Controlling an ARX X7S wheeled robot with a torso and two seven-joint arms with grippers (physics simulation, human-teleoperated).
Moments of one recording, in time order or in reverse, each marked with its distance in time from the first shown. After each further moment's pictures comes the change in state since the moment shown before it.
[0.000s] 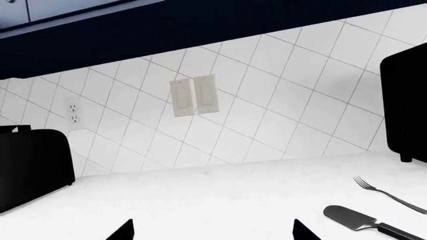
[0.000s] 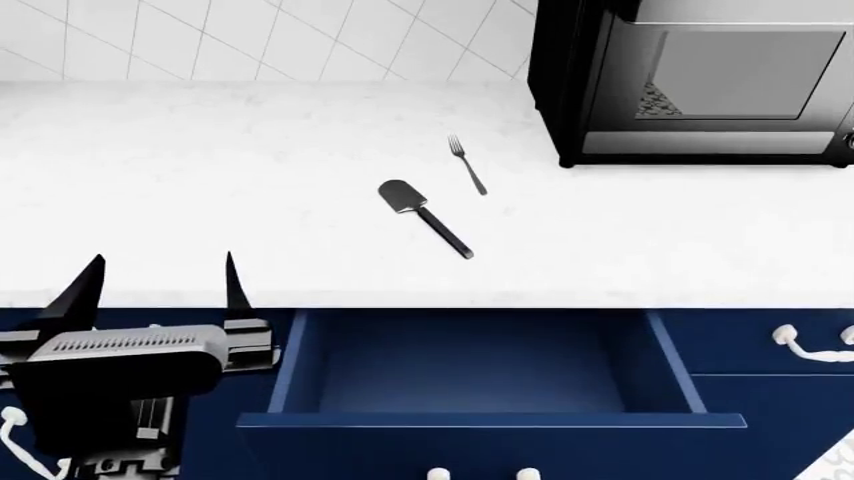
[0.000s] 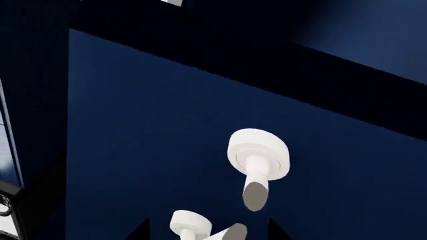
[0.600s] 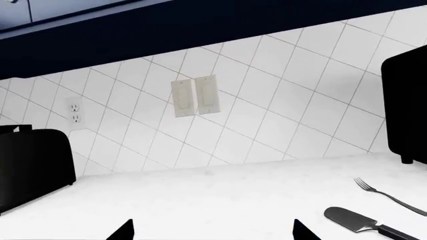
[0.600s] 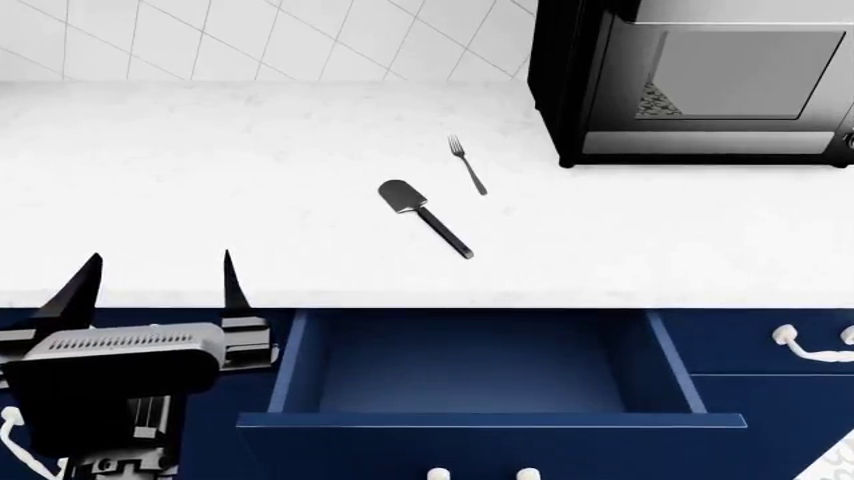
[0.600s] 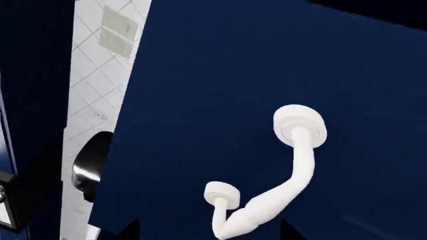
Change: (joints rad) left arm -0.007 -0.005 -0.003 0.013 -0.015 -0.016 -0.012; right arm -0.130 0.096 0.044 -0.236 -0.329 -0.021 0.302
